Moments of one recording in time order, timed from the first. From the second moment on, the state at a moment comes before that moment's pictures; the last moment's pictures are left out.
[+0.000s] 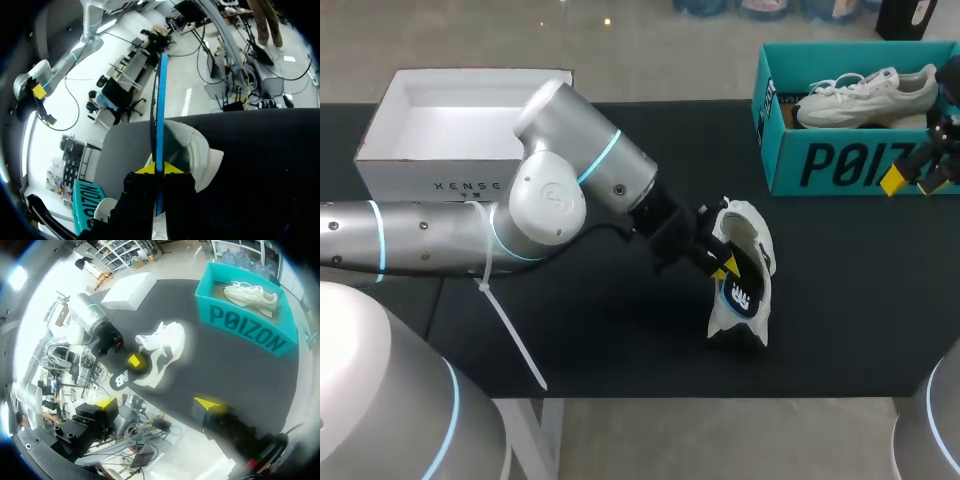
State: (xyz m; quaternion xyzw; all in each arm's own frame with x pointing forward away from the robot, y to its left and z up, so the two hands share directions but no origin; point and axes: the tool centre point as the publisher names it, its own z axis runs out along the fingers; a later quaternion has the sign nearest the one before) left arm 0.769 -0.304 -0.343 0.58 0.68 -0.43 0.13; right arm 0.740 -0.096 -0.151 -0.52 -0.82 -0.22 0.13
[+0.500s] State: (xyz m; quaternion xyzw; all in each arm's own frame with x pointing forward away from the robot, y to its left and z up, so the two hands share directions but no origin) left arm 0.779 -0.320 -0.359 0.58 0.69 -0.41 0.13; right arm 0.740 -0.096 -0.151 -0.52 -0.82 -0.22 0.13
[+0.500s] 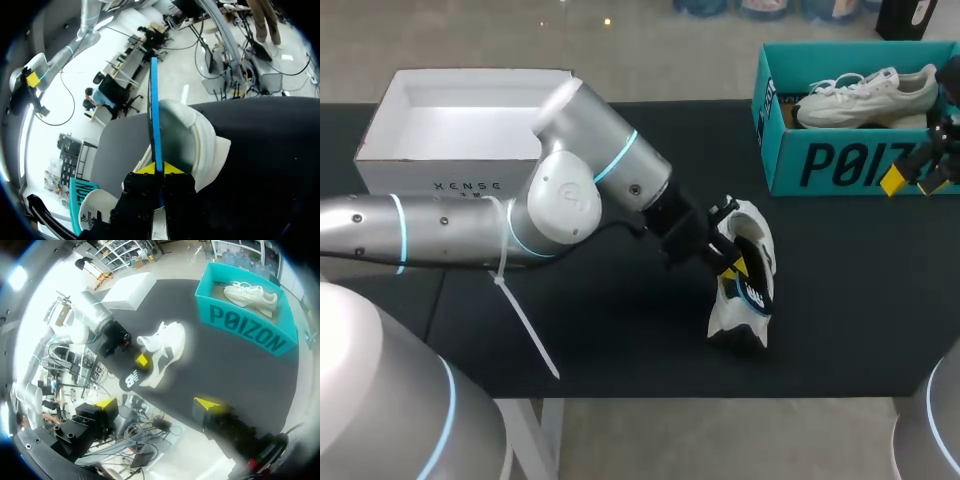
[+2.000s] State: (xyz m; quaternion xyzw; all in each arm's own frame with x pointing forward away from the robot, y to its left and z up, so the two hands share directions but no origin) left arm 0.781 -0.313 -0.356 0.61 0.68 -0.39 0.13; right arm 0.740 -0.096 -0.151 -0.52 -0.82 -0.22 0.13
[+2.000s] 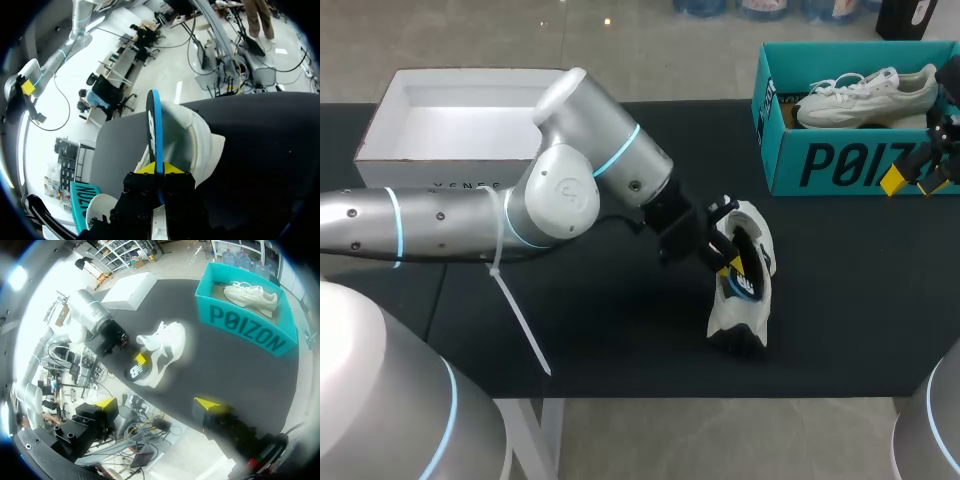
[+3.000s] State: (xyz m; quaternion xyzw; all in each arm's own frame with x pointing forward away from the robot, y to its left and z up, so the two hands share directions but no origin) left arm 0.756 -0.308 -0.338 0.57 0.69 -0.41 0.16; right arm 0.740 -0.096 -0.151 -0.52 -0.82 -0.22 0.13
